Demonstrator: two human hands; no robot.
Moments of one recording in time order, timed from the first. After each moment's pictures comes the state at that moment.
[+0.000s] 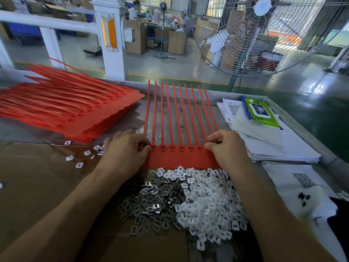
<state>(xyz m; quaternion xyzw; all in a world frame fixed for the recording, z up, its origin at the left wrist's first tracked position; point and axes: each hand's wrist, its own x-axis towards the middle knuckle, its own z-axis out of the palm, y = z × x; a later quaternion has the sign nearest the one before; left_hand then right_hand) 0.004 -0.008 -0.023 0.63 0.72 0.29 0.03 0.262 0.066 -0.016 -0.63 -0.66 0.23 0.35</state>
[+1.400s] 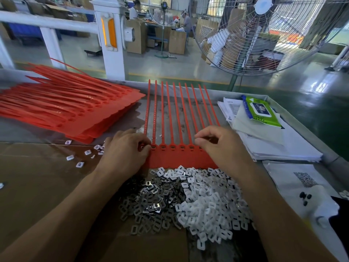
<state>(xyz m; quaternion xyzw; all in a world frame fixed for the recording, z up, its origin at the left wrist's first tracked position) 0.003 -0.008 -0.022 0.64 0.71 0.29 0.03 0.255 0.039 0.007 -0.50 -0.76 0.24 0.34</state>
